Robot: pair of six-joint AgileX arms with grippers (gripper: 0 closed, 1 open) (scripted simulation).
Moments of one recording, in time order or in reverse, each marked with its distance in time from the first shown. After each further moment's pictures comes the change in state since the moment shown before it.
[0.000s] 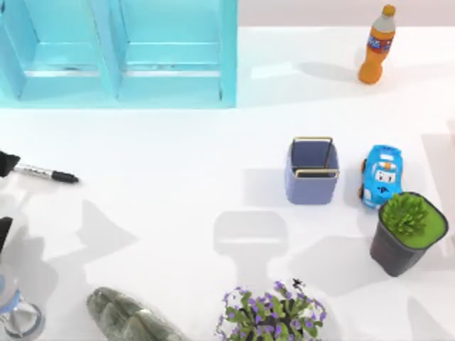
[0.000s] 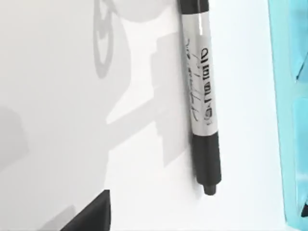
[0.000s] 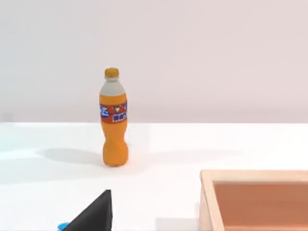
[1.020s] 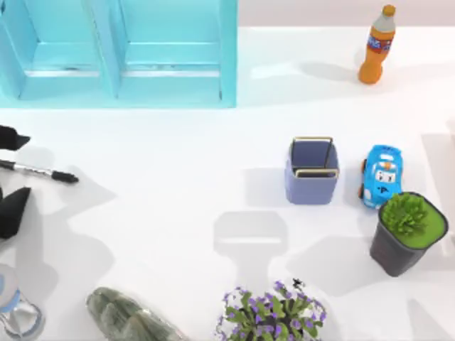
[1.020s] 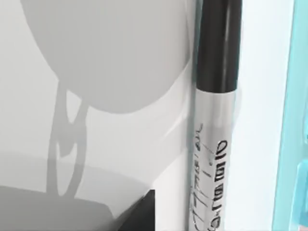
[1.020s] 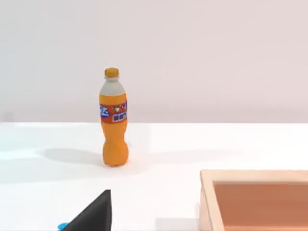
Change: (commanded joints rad) left arm -0.048 0.363 0.177 0.179 -0.019 -0.148; right arm 0.000 0.000 0.000 0.000 0.000 0.000
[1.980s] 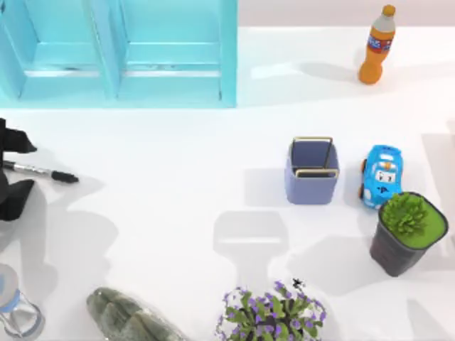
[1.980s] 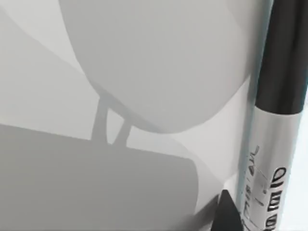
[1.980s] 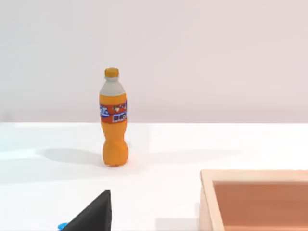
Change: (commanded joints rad) left arm -0.075 0.236 0.135 0.118 -0.056 -0.048; right arm 0.000 0.000 0.000 0.000 0.000 0.000
